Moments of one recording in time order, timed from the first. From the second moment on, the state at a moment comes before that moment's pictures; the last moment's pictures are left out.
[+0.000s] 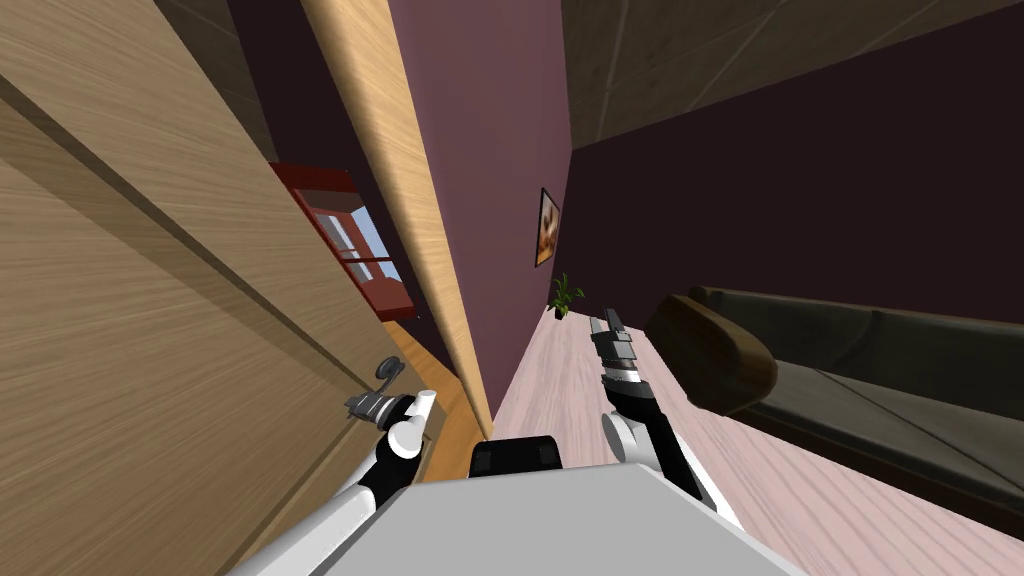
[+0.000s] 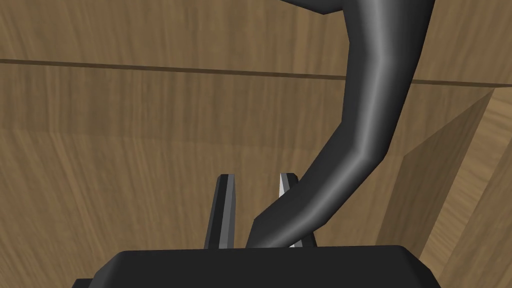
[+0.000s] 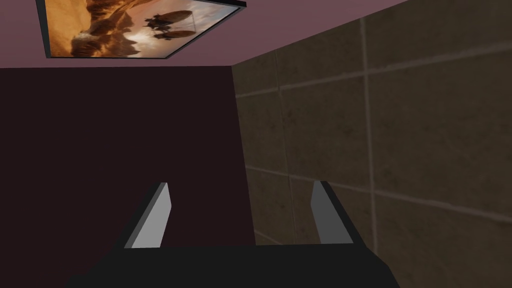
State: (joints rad) arm -0.45 0.12 1.12 -0.46 0.47 -1.13 -0.57
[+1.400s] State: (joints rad) arm -0.50 0.10 1.27 -0.46 0.55 -1.29 -0.65
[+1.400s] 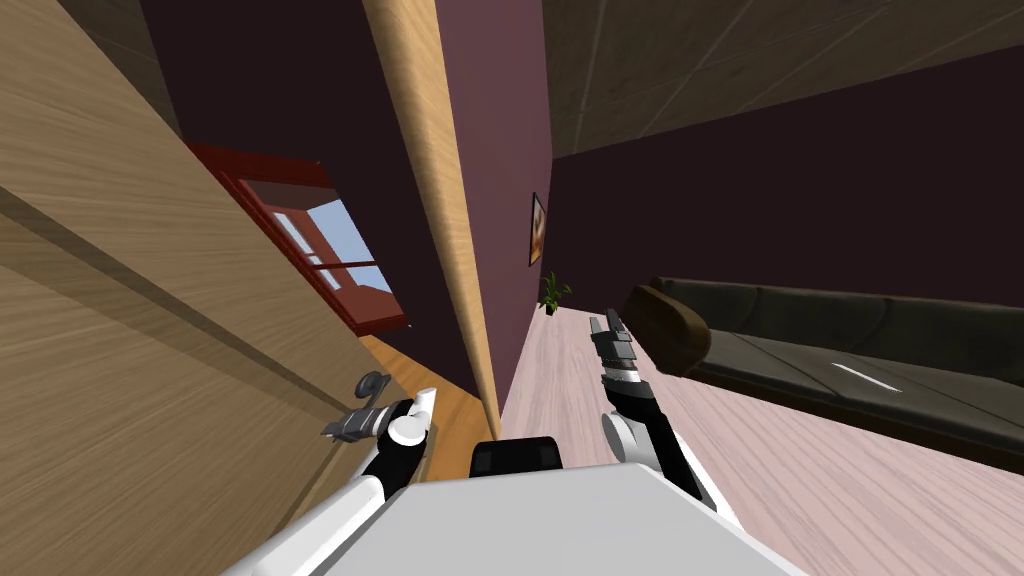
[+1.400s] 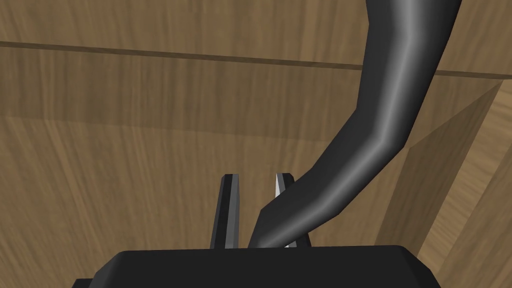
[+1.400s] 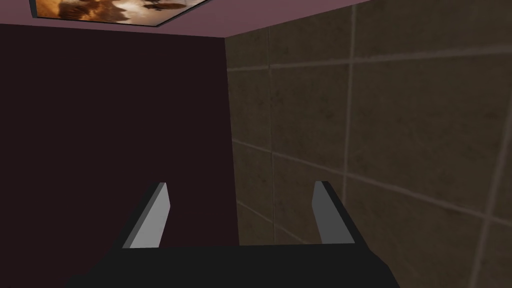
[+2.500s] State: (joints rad) arm -0.52 0.08 1.36 -0.45 0.59 -1.38 -0.69
